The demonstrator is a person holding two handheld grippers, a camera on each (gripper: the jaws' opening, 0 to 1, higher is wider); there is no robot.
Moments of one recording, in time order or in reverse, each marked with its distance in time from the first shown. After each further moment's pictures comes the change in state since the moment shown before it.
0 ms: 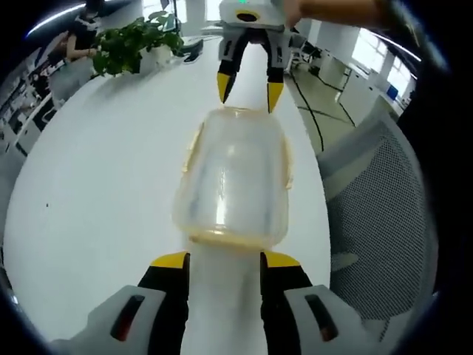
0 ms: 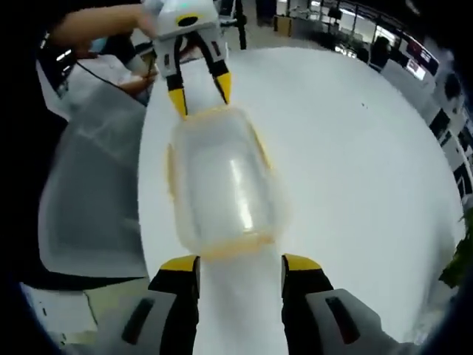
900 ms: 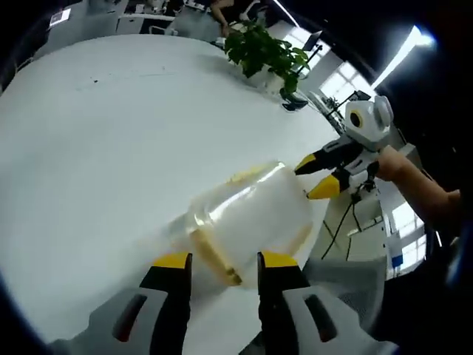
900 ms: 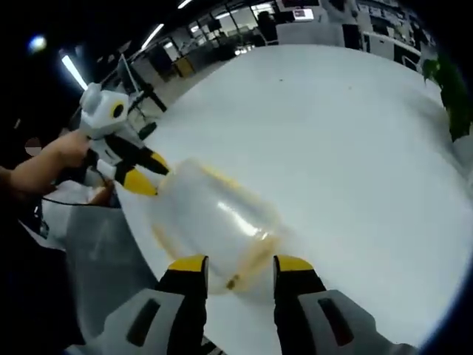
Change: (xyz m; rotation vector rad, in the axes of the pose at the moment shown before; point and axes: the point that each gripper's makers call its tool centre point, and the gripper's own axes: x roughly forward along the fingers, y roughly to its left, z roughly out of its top) left arm 0.007 0.005 0.010 -0.792 -0.217 0.045; right arm 0.008 0.004 0.013 0.585 -0.212 -0.041
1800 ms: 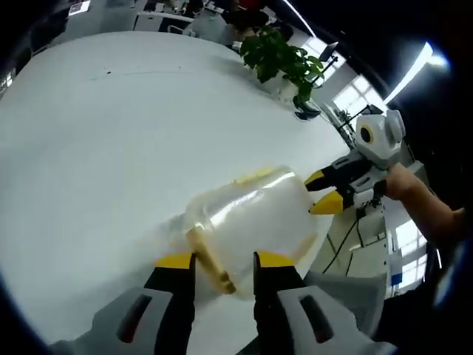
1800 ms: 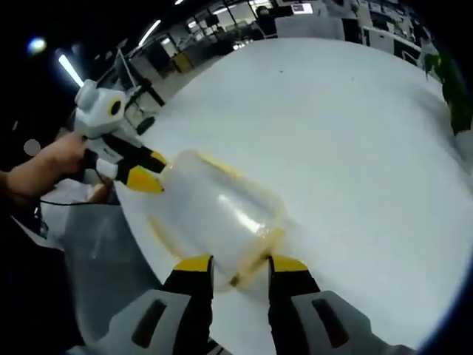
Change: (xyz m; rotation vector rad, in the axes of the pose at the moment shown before) left arm 0.009 -0.003 0.001 -0.065 -0.023 0.041; right arm 0.006 0.000 -0.008 0.014 0.028 -0.010
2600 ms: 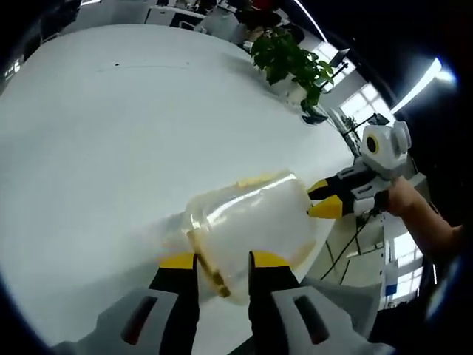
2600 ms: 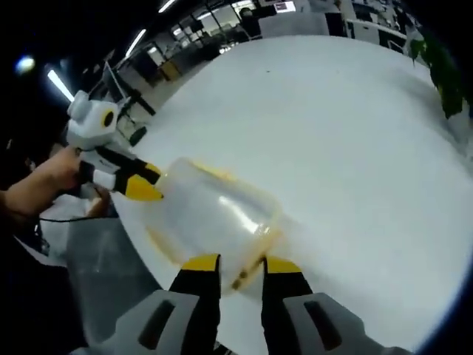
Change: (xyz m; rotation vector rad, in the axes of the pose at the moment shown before) left arm 0.003 -0.001 0.002 -0.055 0.001 0.009; right arm 0.000 0.001 0.005 0.102 -0.019 -0.015
